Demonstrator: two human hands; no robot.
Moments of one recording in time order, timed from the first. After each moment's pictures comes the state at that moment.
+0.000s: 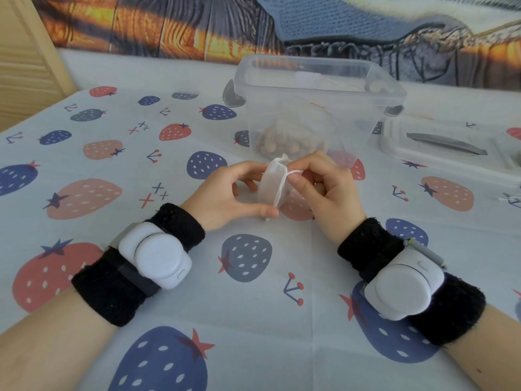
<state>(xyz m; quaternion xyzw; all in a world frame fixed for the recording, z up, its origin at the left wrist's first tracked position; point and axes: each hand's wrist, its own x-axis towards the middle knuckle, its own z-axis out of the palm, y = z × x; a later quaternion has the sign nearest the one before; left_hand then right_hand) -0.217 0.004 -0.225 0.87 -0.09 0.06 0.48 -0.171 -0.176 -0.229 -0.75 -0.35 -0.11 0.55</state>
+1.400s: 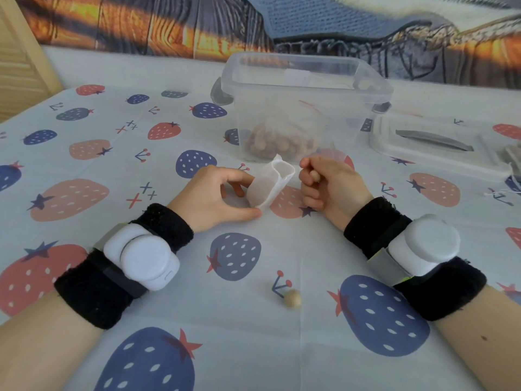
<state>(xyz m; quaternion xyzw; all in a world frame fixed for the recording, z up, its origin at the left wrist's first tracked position) -0.218 0.006 -0.228 0.90 -0.11 0.08 0.41 -0.150 -0.191 -0.219 -0.57 -0.07 0.23 0.79</state>
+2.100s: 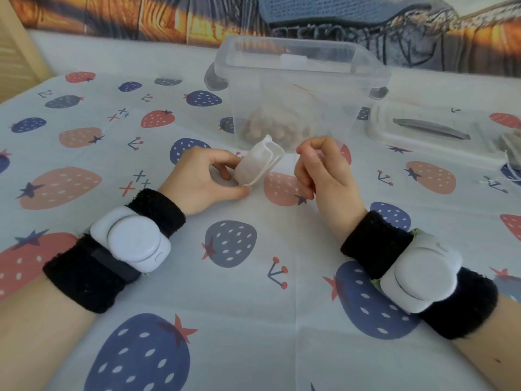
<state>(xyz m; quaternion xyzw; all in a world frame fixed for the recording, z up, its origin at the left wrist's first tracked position) -0.212 0.013 -0.231 0.90 -0.08 0.12 0.42 -0.182 -0.188 -0.223 -0.70 -0.21 0.01 0.68</state>
